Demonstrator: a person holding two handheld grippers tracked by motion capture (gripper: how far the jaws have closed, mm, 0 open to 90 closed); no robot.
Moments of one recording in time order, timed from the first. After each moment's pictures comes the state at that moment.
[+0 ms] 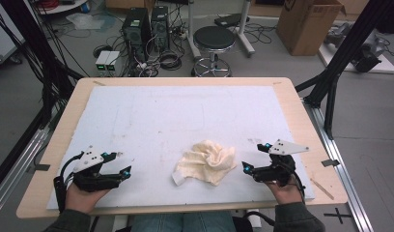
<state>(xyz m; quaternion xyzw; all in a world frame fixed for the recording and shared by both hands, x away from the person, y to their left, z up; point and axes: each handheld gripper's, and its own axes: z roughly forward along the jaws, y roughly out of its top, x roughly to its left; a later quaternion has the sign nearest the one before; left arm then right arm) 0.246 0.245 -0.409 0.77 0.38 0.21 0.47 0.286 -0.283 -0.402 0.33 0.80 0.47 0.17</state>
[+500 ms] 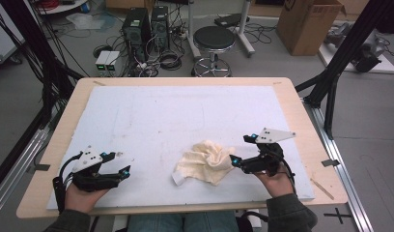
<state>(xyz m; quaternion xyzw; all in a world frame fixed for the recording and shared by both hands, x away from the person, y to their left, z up) 0.246 0.247 -0.409 0.76 0.39 0.21 0.47 0.305 -0.245 -0.375 0.29 0.82 0.48 0.14</state>
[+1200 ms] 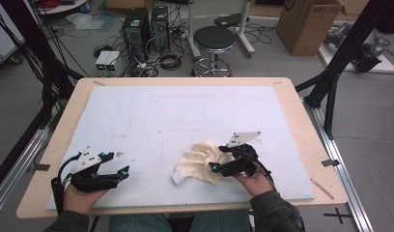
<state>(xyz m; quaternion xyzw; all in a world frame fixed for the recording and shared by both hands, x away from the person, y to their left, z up) 0.243 0.251 -0.408 0.76 0.39 0.22 0.47 0.318 -0.190 -0.406 0.26 0.87 0.42 0.08</state>
